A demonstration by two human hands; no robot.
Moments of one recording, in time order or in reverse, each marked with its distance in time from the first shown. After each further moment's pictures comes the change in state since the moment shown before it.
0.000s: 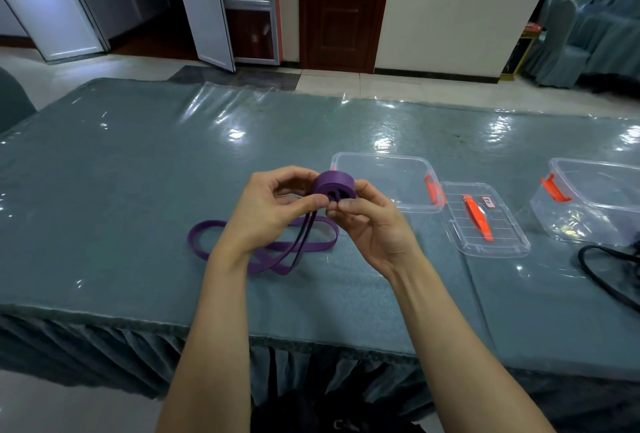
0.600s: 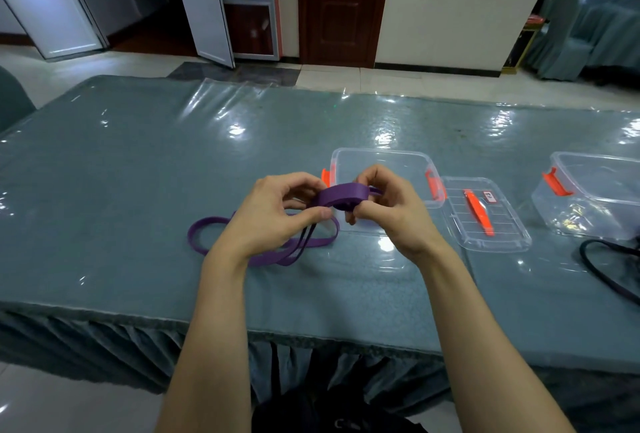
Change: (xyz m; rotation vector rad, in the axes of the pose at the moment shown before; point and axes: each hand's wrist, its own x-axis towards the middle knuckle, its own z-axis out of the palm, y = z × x) left_hand -0.009 0.004 0.001 0.221 -0.128 -0.031; right_hand -0.009 -0.032 -0.011 -0.701 -0.050 -0.152
